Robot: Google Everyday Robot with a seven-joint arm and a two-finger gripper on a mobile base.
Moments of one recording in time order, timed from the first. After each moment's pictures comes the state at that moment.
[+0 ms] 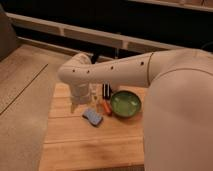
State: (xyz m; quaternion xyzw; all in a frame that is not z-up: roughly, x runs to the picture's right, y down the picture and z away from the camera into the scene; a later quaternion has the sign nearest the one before) arm -0.107 0.104 0.703 -0.26 0.24 0.64 0.69
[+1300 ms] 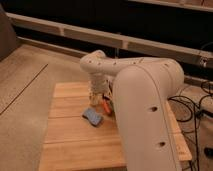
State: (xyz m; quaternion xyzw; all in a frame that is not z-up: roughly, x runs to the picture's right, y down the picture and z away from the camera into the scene) arm -0.009 0.072 0.833 -0.27 0.34 0.60 0.67
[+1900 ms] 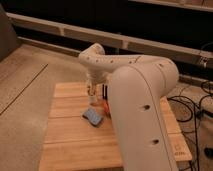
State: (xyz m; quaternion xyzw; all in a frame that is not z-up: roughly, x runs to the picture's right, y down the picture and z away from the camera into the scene) arm -0.031 -0.006 0.867 -0.20 0.22 0.57 0.76
